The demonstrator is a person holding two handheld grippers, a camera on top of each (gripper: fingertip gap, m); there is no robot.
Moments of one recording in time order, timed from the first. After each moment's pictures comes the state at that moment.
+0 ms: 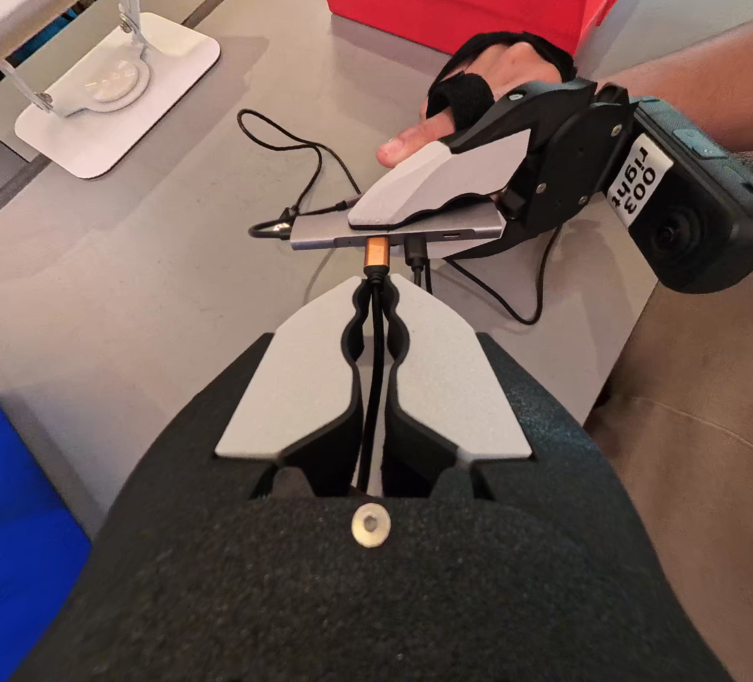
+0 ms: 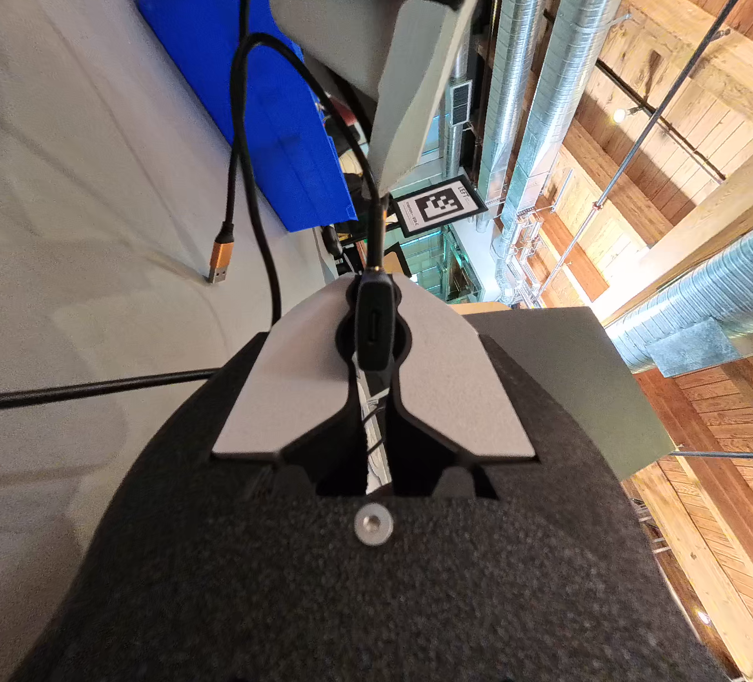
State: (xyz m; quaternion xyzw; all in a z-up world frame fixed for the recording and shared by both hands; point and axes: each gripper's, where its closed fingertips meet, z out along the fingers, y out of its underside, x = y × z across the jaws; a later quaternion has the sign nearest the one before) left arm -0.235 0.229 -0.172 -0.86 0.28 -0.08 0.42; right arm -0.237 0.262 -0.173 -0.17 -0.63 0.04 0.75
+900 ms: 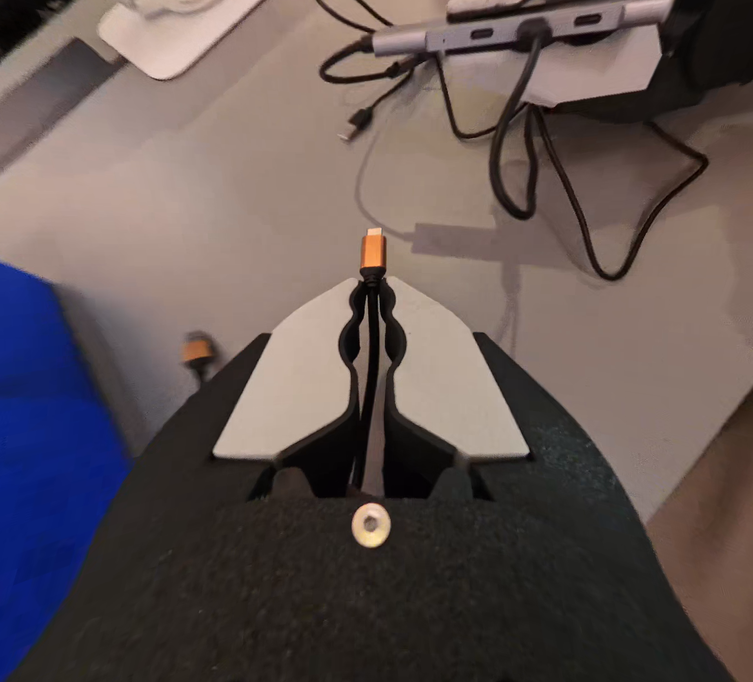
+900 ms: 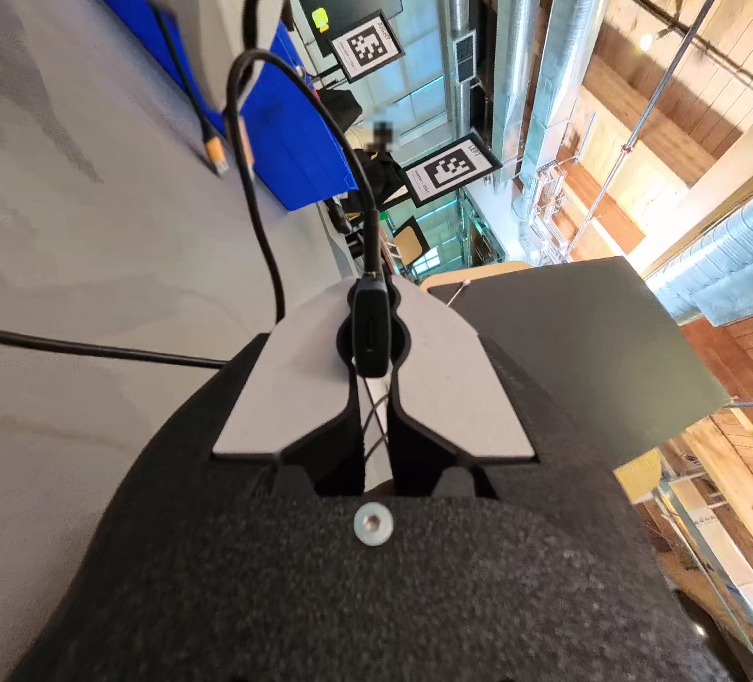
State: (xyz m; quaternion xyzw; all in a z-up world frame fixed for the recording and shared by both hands) left arm -0.301 0.224 -0.220 -0.87 0.23 -0.01 0.43; right arm -0.235 0.291 -0.179 -0.23 -0.63 0.07 0.74
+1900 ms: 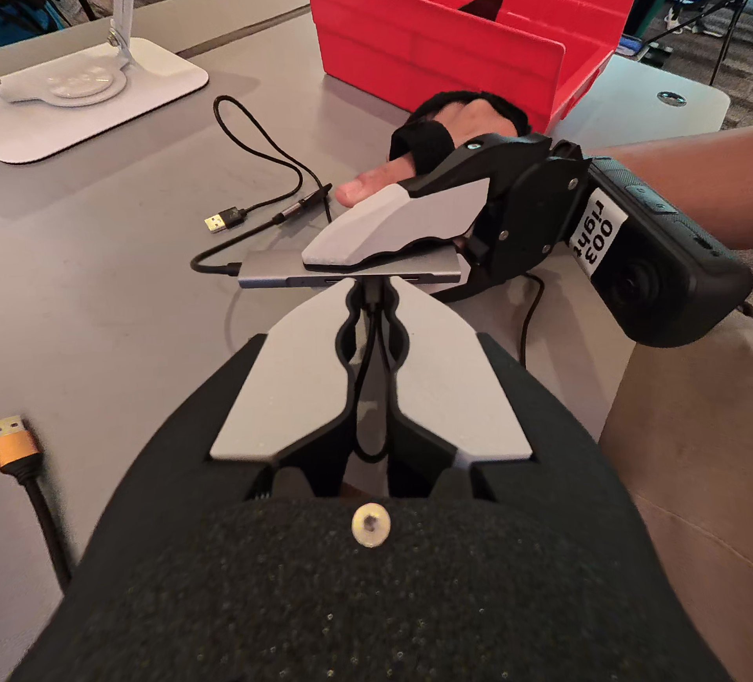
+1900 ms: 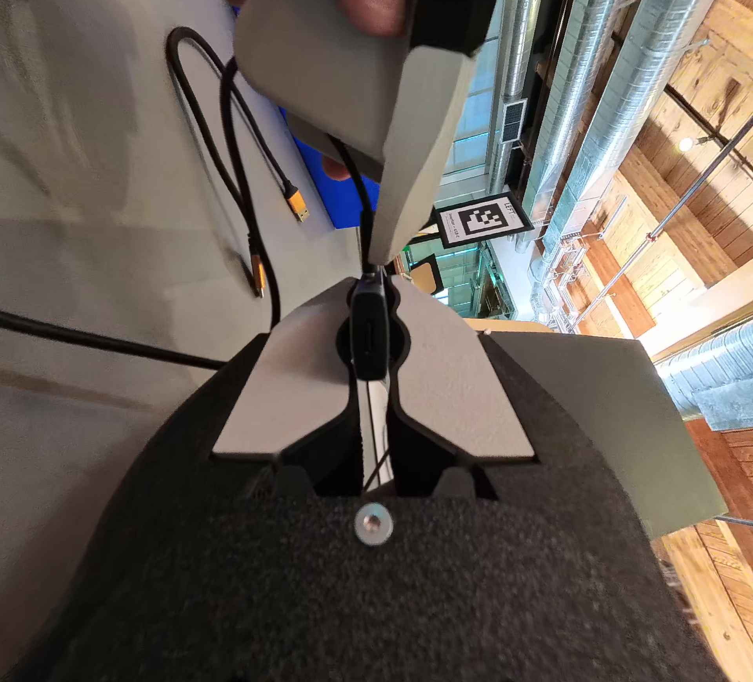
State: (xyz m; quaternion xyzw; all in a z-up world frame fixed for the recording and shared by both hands) left arm -0.208 0.239 -0.202 -0.82 0.21 -0.16 0.50; right arm -0.240 0.263 -0.205 -0.14 -0.69 0.04 0.71
